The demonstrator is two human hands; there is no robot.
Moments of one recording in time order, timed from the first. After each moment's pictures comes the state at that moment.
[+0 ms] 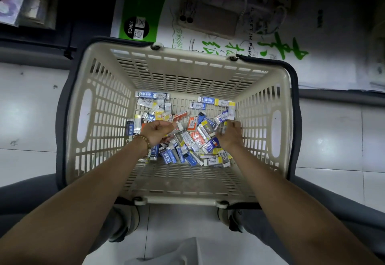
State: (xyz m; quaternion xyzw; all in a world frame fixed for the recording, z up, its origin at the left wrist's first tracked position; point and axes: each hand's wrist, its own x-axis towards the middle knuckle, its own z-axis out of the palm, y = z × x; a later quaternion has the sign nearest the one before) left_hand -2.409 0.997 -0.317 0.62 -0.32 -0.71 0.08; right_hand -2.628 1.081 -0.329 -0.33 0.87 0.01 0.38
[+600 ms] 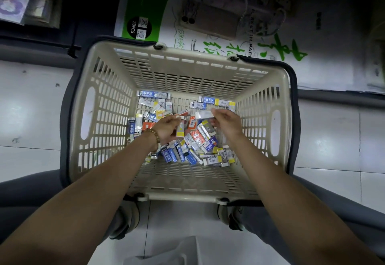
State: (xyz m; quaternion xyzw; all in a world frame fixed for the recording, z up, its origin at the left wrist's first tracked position) left_hand -2.435 0.991 -0.303 0.58 -0.26 -0.77 0.05; right_hand -2.616 1.054 -0.292 -0.09 0.75 -0.42 0.51
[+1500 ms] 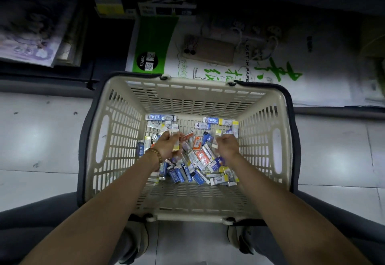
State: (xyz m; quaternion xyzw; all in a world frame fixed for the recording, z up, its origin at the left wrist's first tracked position) left_hand -2.425 0.980 -0.275 0.62 -0.32 -0.71 0.07; right_hand -2.610 1.051 -0.318 -0.15 0.83 -0.28 0.46
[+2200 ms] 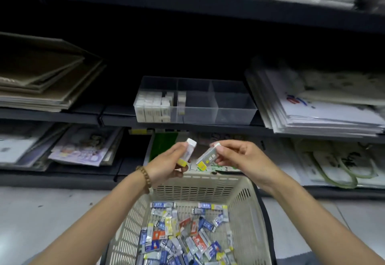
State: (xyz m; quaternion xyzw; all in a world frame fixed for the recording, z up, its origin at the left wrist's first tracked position) left_hand -2.435 0.935 0.009 0.40 -0.53 -0.72 0.19; right_hand -2.616 1.029 0.053 -0.42 0.56 -0.49 0.52
